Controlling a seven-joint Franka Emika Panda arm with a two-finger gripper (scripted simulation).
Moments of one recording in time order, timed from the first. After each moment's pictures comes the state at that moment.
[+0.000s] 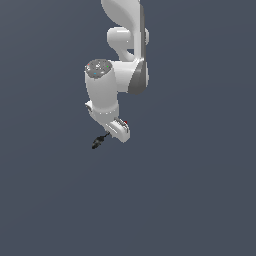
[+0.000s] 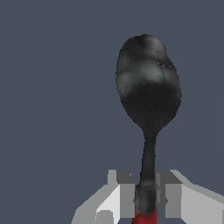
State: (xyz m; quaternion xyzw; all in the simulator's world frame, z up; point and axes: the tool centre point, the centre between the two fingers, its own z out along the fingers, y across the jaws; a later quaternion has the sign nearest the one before) arm -0.028 -0.075 0.157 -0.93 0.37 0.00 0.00
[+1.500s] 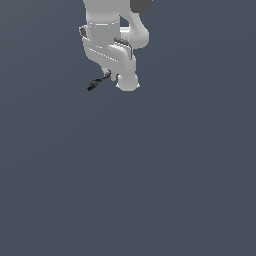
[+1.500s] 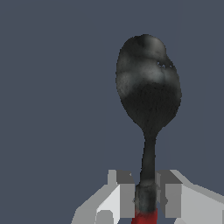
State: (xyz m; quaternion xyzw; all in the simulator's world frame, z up) arm -0.135 -0.065 0.355 -0.93 0.37 0.00 0.00
